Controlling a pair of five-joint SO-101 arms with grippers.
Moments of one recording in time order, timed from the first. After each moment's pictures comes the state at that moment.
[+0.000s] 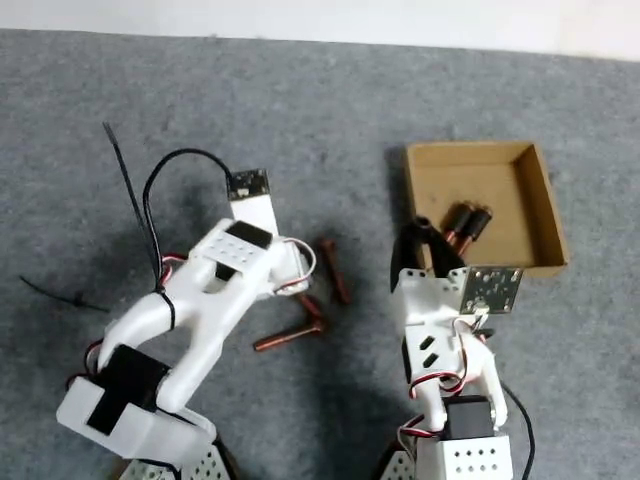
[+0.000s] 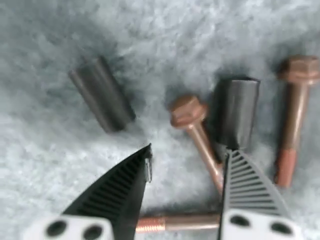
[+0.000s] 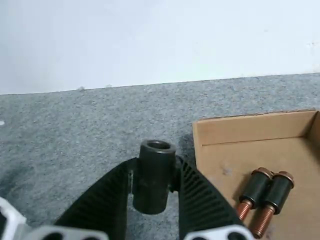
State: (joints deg) left arm 17.6 -2.4 37.5 53.5 42.5; right arm -10.2 -103.8 96.0 24.7 -5.7
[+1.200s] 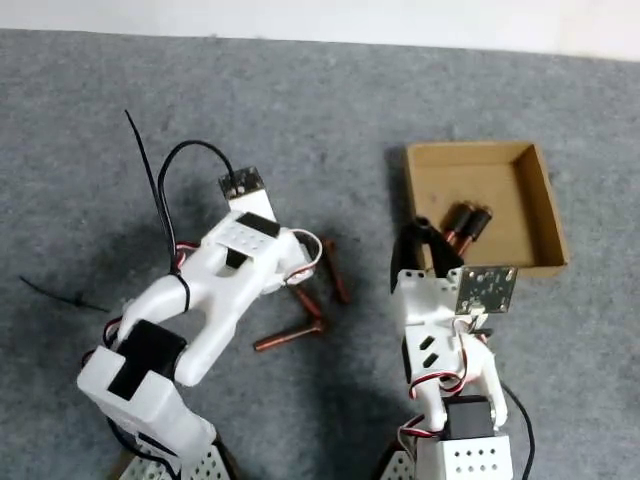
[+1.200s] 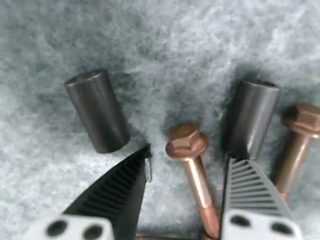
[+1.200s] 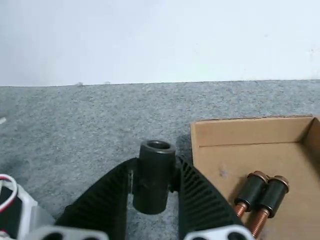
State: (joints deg) left arm 17.1 8.8 31.0 51.6 51.9; right arm -10.2 -103.8 96.0 24.7 -2.9
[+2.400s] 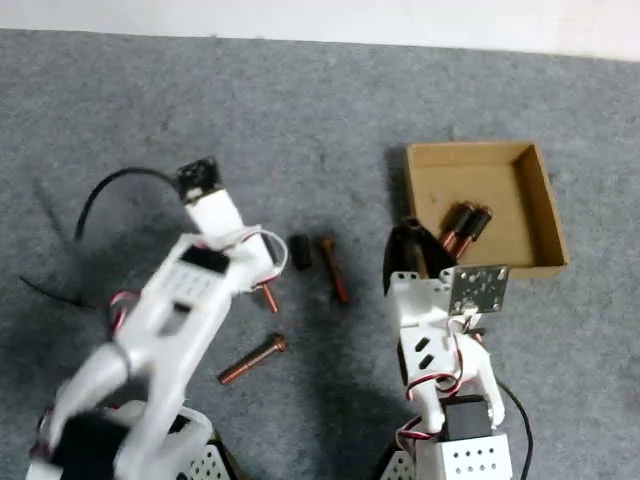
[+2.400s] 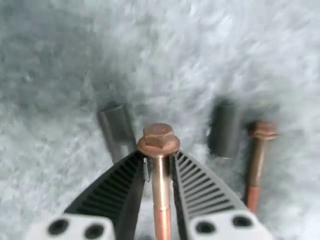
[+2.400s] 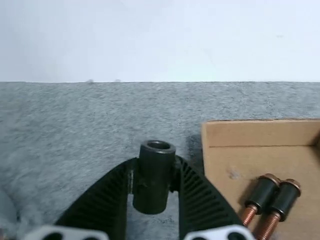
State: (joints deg) left arm 11.6 -22.5 51.9 39.8 45.8; right arm -12.9 -103.8 96.0 24.7 -2.6
